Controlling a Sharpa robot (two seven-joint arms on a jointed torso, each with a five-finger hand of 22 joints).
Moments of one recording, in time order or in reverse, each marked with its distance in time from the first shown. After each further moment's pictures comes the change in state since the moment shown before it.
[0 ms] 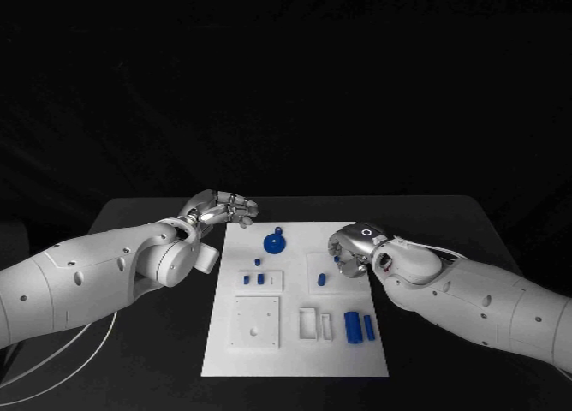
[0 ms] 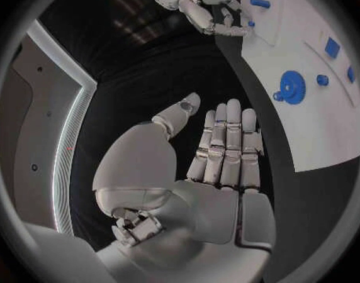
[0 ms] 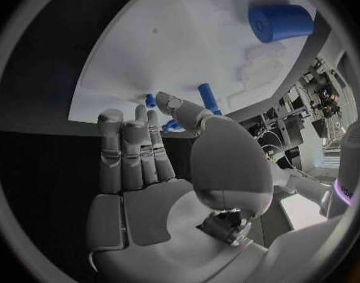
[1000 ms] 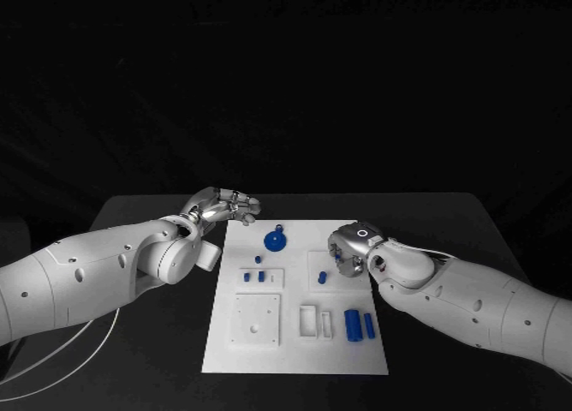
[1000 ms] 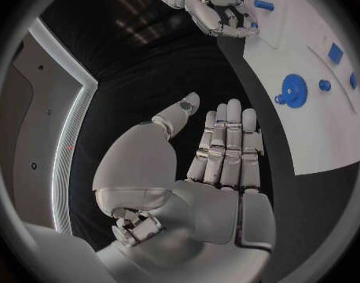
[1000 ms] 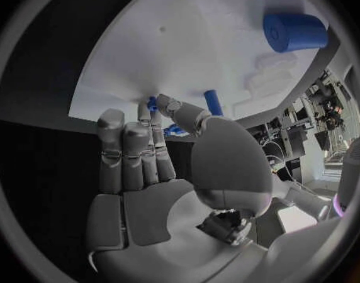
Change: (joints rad) left arm 0.000 -0.002 0.000 0.011 0.008 0.005 0.001; left_hand 0.000 0.000 -0.008 -0.003 0.000 -0.007 0.000 0.000 -0.002 -0.004 0.003 0.000 -0.003 0.004 0.003 -0.015 0.005 -0.009 0.000 0.000 -0.004 0.001; right arm -0.012 0.028 -0.013 -0.015 -0.092 -0.018 -0.069; right_hand 0.007 0.025 0.058 0.030 -0.074 0.106 -0.042 0.041 0.015 0.108 -0.057 0.009 0.017 0.026 -0.044 0.038 0.001 0.000 0.029 -0.015 0.035 0.022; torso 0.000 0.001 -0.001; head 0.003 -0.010
